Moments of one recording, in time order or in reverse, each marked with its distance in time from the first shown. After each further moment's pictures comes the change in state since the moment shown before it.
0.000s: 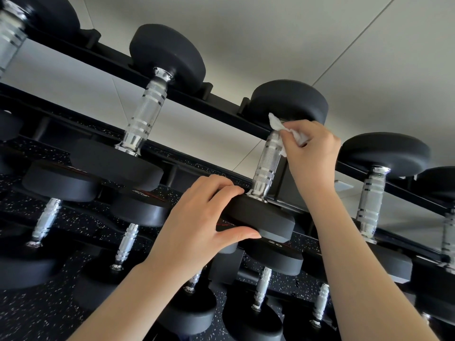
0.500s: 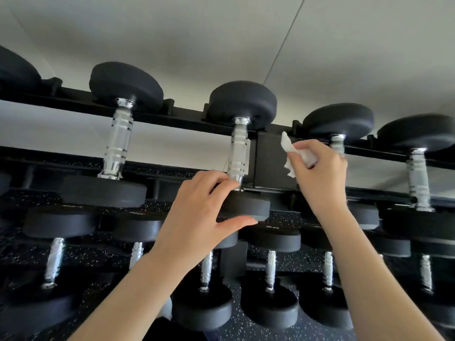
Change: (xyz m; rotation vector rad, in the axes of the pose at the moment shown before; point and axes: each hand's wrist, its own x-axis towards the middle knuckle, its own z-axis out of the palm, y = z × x) left_hand 0.018 0.027 -0.013 0.146 -0.141 0.196; right_hand -0.060 0.020 -0.071 -0.002 0.045 0.315
